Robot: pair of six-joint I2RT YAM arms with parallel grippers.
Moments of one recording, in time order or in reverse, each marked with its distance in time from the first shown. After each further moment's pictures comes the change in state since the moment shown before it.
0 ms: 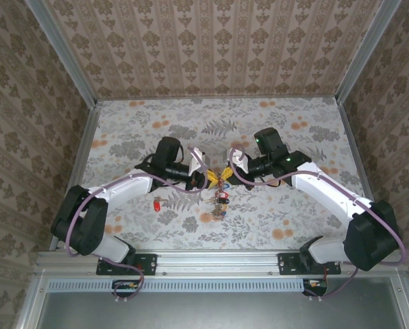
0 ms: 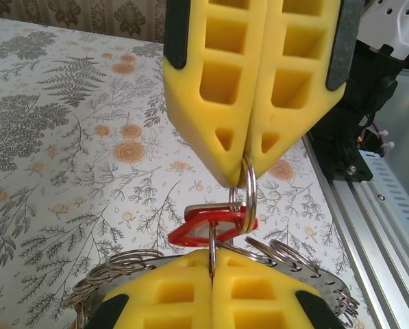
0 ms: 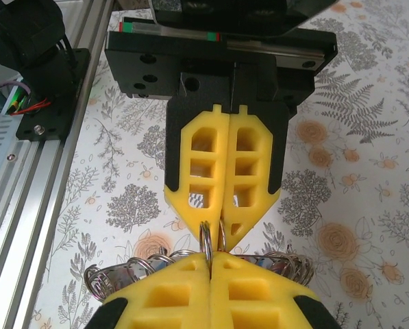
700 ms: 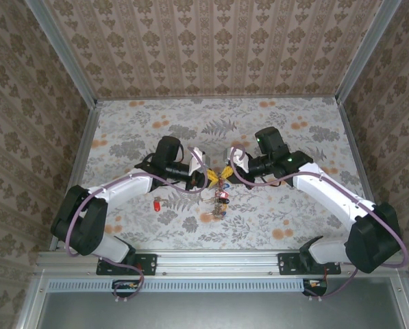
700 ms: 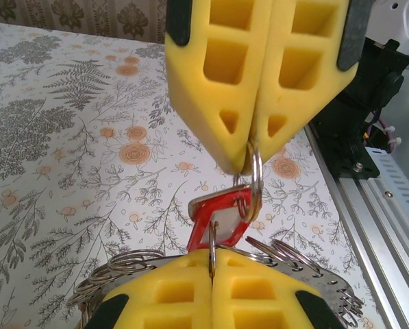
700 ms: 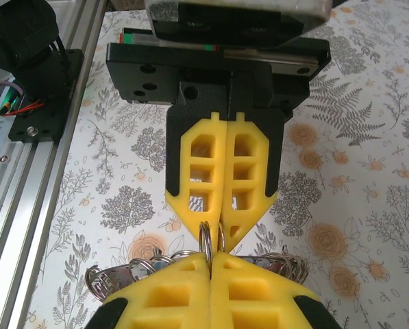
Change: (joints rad) left arm 0.000 0.000 0.008 -0.012 -0.011 0.026; right arm 0.002 -0.024 0.009 -0.006 0.025 0.004
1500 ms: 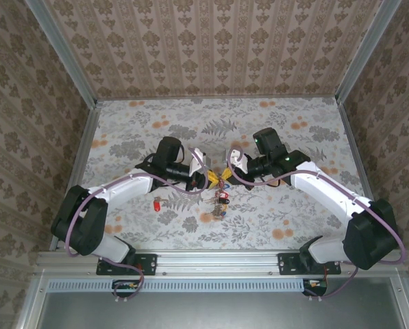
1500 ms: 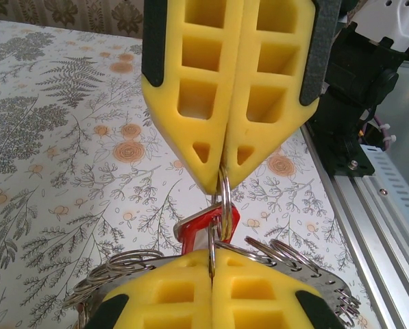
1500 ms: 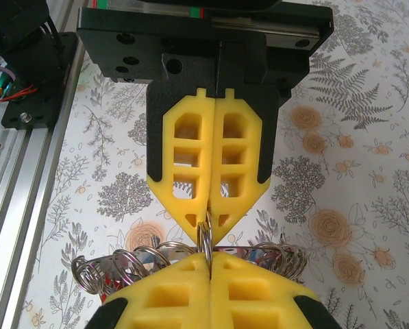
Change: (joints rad) left arm -0.007 0.000 0.000 -0.014 0.003 0.007; right arm 0.002 0.031 0.002 -0.021 0.024 -0.020
